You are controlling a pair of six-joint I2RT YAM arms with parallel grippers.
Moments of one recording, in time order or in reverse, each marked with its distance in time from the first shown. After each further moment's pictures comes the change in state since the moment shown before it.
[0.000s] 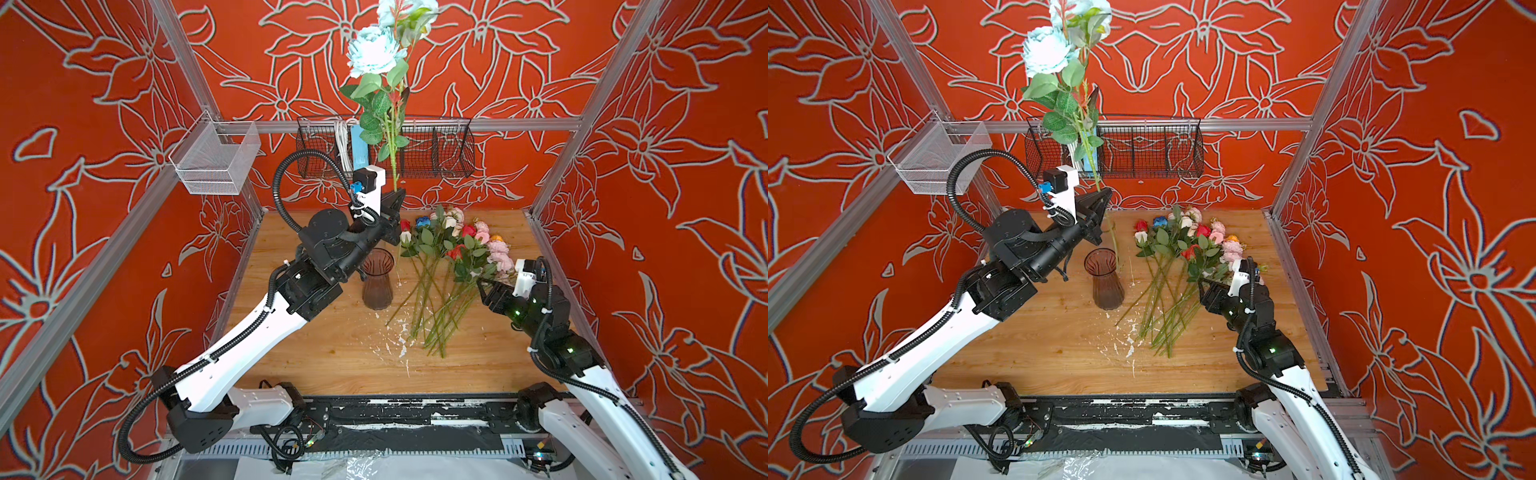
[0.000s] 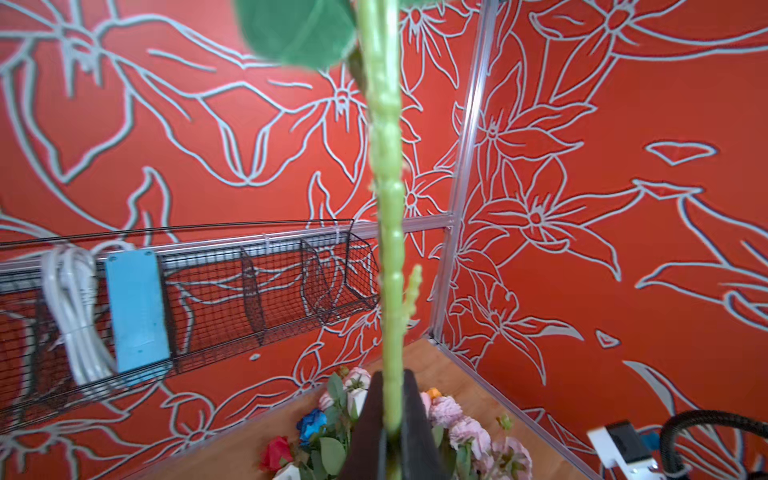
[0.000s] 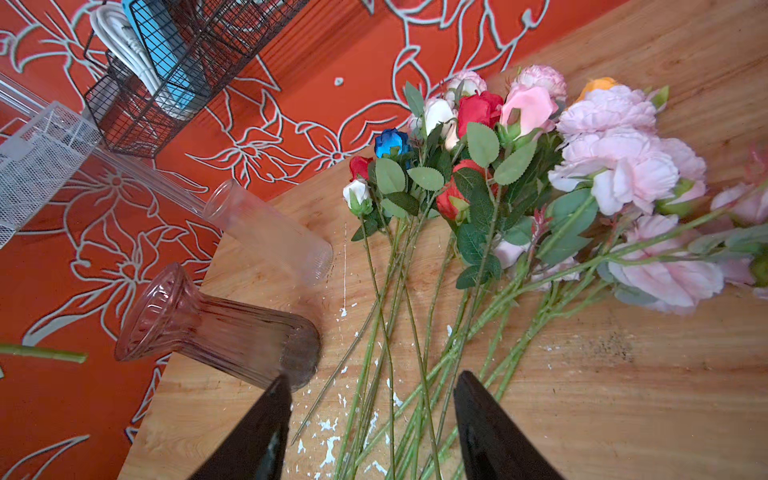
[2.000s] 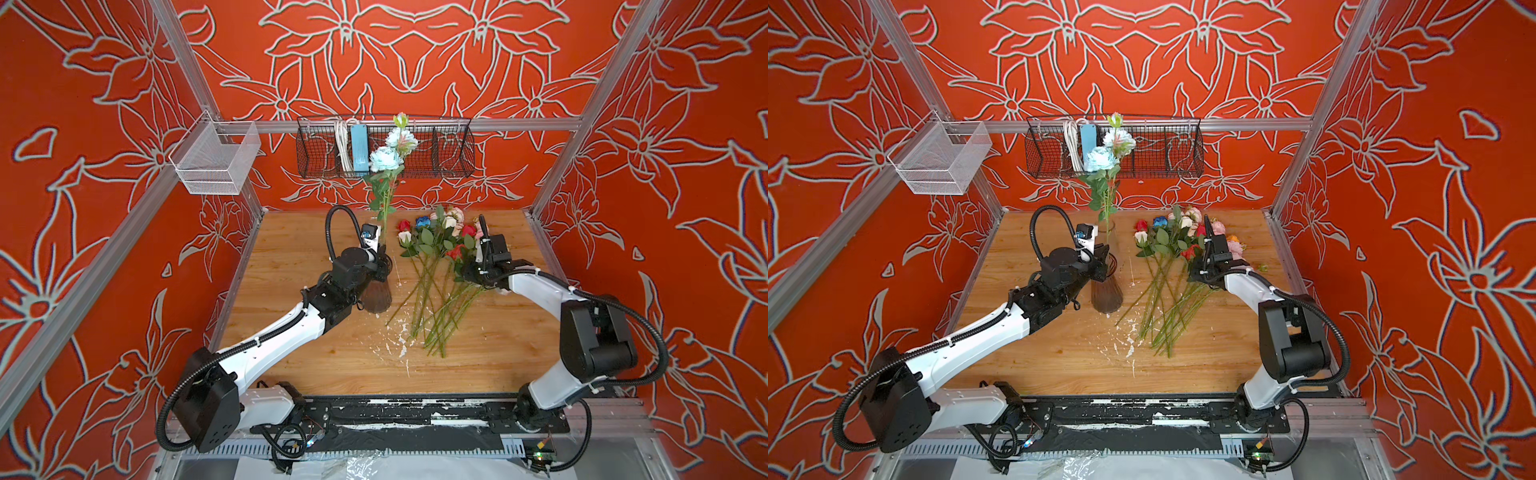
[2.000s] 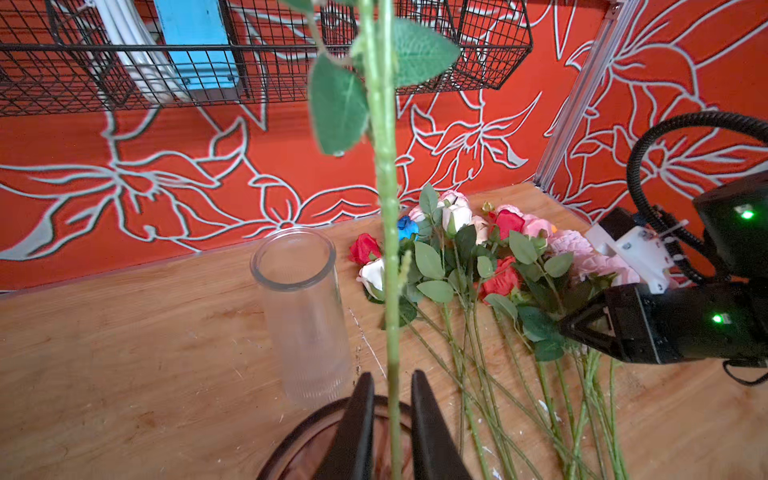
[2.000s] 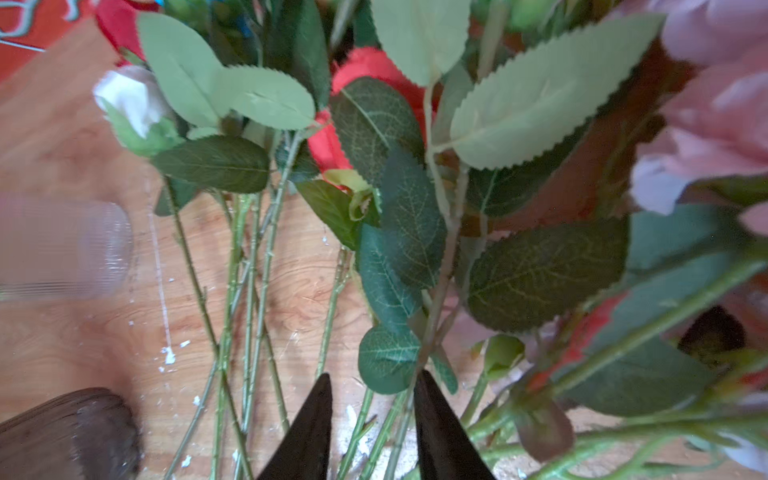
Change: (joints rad) left arm 0.119 0.028 -0.539 0.146 -0.076 -0.081; right arm -0.090 0.961 0.434 -0.042 -0.019 -0.136
